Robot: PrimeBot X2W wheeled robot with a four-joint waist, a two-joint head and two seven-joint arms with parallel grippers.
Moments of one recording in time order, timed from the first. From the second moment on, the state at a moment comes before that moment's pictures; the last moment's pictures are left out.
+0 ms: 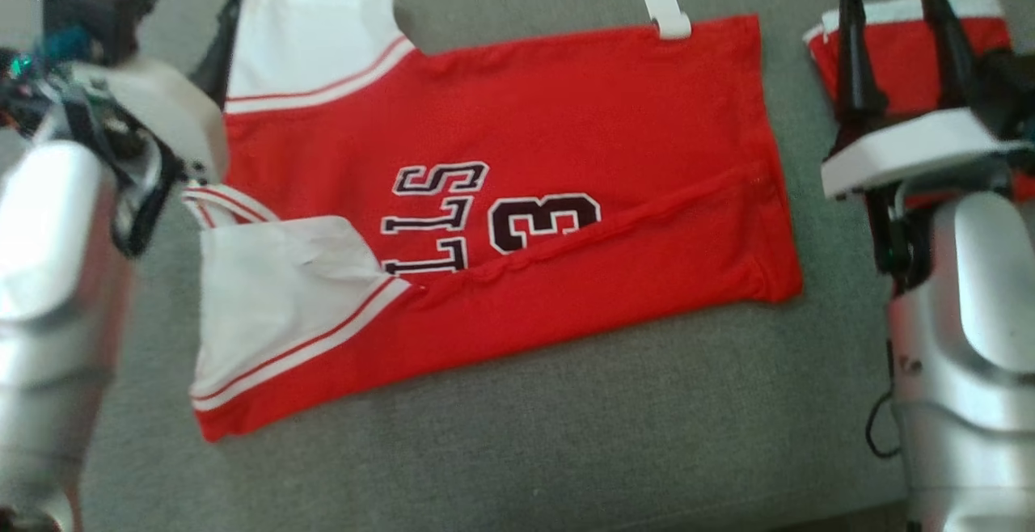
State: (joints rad) left arm -0.81 0.39 -0.37 0.50 -0.32 -0.12 0.21; right arm -0.56 -0.06 -0.06 0.33 0.04 0.13 -0.06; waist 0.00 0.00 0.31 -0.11
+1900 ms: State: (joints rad) left arm -1.10 0.42 -0.69 0.59 -0.66 -0.12 0.13; right arm -0.77 -0.24 0.04 0.64 0.16 0.13 0.16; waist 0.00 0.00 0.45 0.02
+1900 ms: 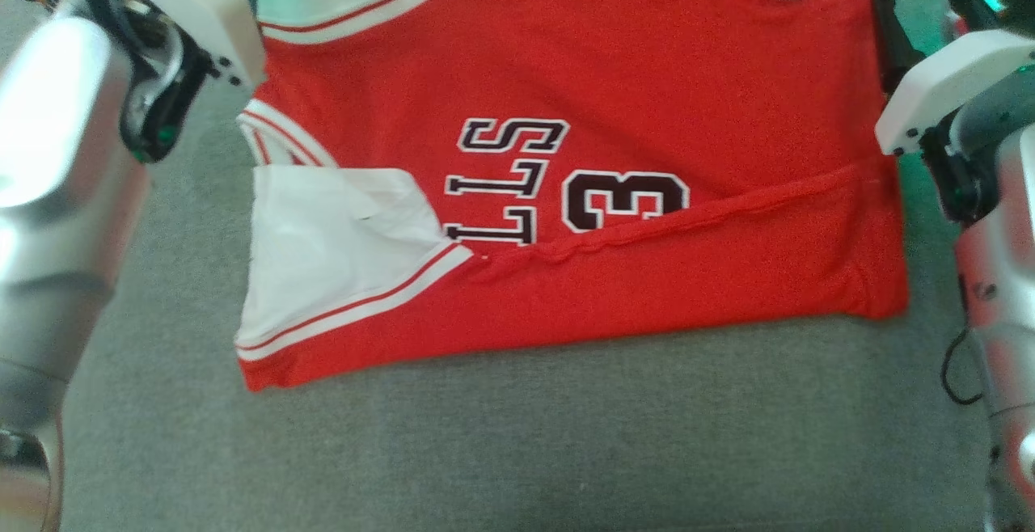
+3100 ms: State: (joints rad) left arm -1.26 0.40 -0.66 0.73 -0.60 -0.02 -0.04; right arm -1.20 -0.29 0.26 0.94 0.42 0.13 0.02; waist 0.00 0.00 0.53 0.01
